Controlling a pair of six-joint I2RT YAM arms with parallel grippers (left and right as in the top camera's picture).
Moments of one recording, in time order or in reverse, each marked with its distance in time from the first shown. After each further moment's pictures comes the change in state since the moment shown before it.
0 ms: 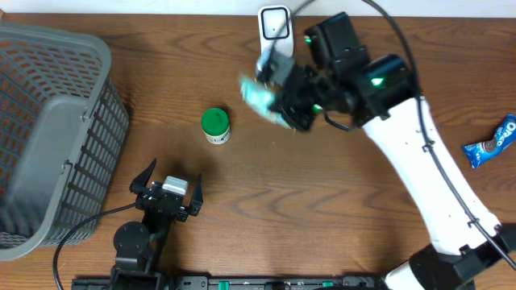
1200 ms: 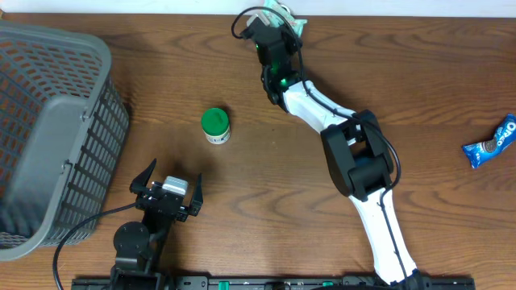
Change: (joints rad) left arm 0.000 0.000 0.000 0.000 0.000 0.000; right arm -0.042 0.786 -0.001 1.388 0.939 -0.385
